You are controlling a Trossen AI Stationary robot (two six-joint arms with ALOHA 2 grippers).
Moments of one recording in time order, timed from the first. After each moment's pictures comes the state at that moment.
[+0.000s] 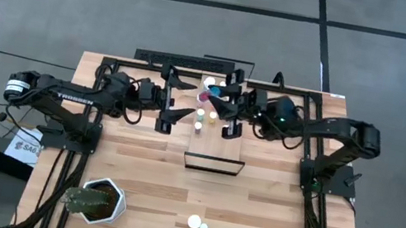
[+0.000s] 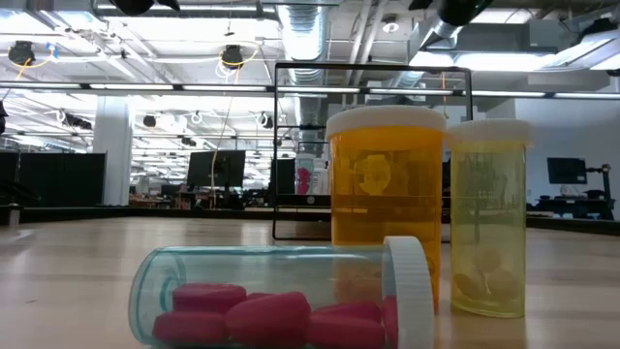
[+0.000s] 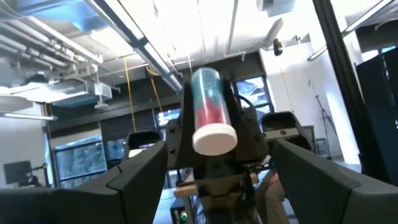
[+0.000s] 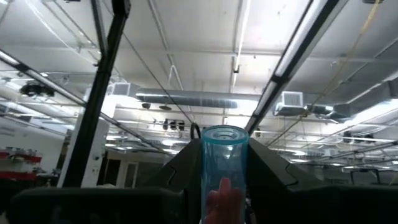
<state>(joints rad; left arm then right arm) 0.14 1.28 0.83 0.94 0.15 0.17 -0.13 1.58 1.08 1.26 -0.21 0.07</state>
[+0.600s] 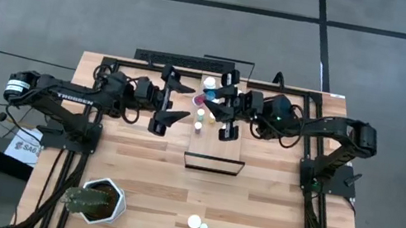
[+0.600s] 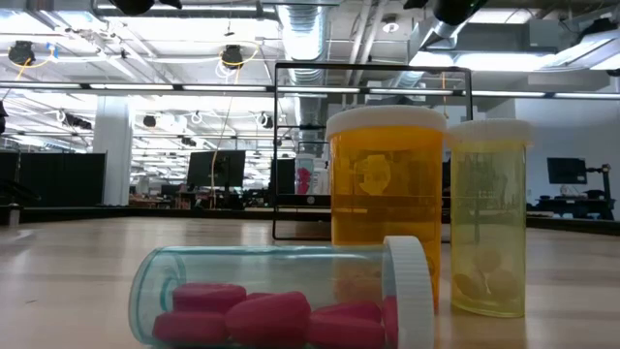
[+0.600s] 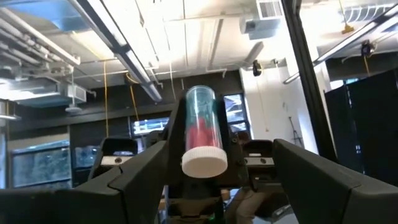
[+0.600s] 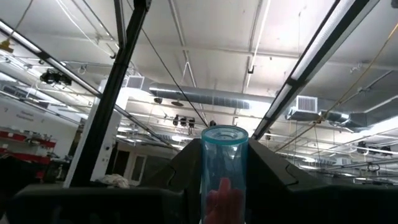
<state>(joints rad) 0.14 1.28 0.83 1.00 0.23 0.05 -0.12 1.61 1.13 1.25 -0.29 0.03</state>
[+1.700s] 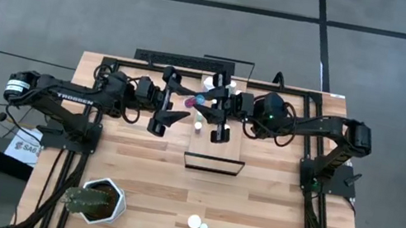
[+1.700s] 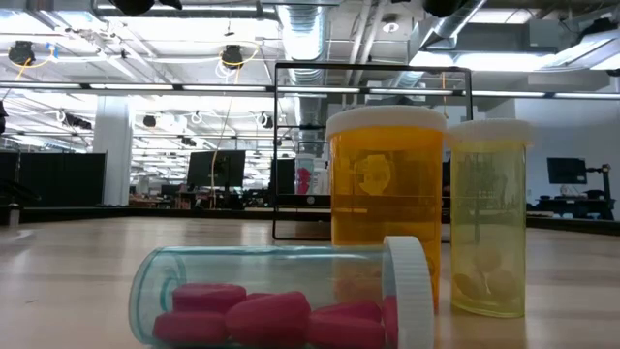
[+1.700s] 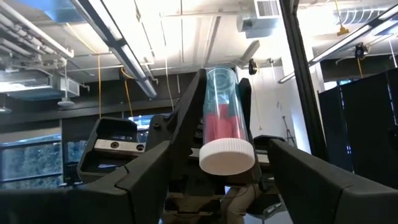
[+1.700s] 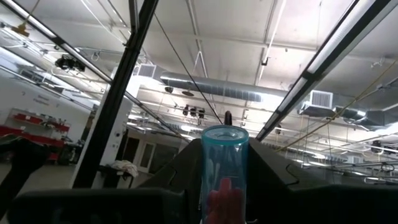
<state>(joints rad) 0.14 1.28 0.83 0.99 0.25 0.02 -0.10 1.66 1.22 1.16 -0.33 -0.03</state>
